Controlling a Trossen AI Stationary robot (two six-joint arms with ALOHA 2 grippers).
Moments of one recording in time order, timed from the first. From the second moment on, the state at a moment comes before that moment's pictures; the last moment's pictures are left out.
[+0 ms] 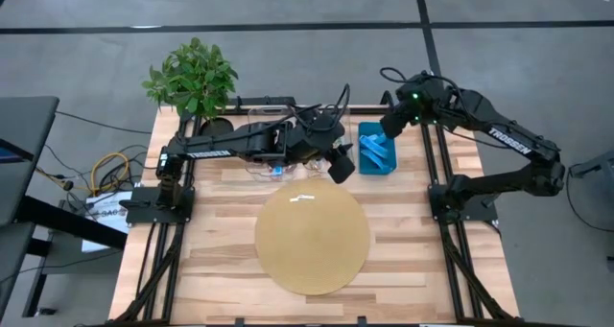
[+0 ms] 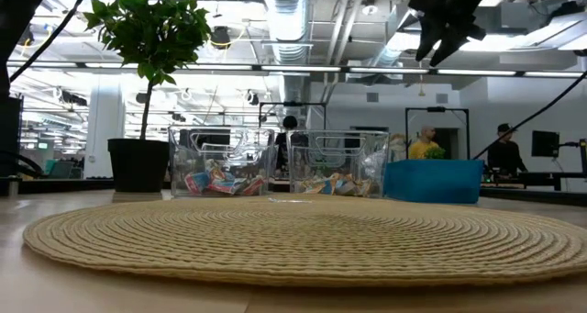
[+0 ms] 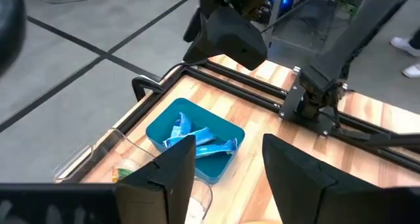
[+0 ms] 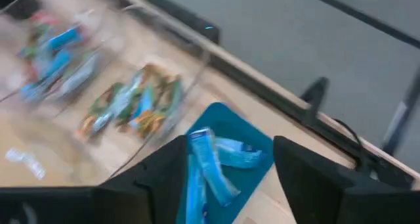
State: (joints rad) left arm -0.03 1.97 2.25 -0.82 -0.48 -0.32; right arm -0.56 1.13 1.28 -1.04 0.23 0.25
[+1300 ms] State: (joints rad) left arm -0.07 1.97 2.25 -1.04 -0.36 -0.44; right arm 0.08 0.13 0.20 -0.04 0.18 0.40
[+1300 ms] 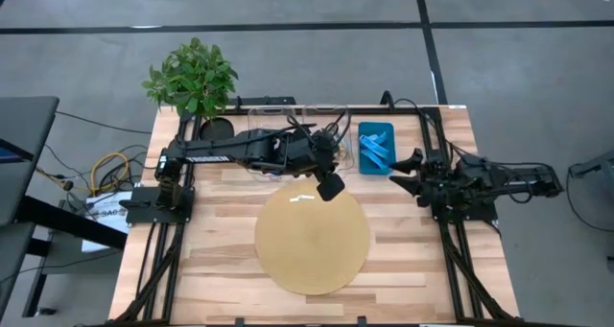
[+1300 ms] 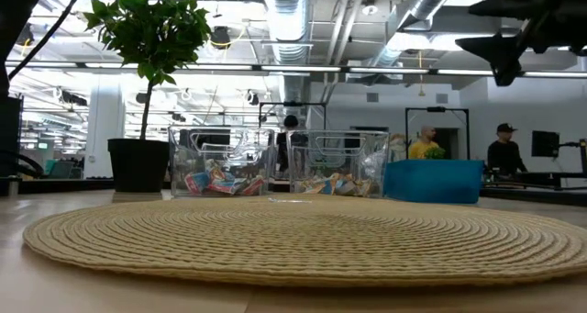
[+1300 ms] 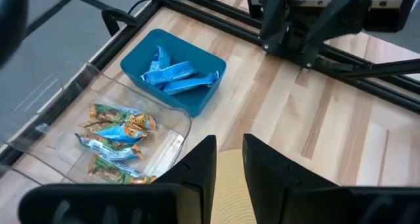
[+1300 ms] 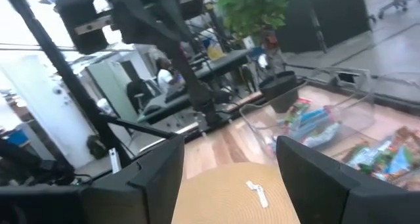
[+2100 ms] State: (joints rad) left arm -0.09 1.97 2.25 -1.05 -0.35 -0.53; right arm 0.18 0.08 0.08 0.06 0.15 0.24
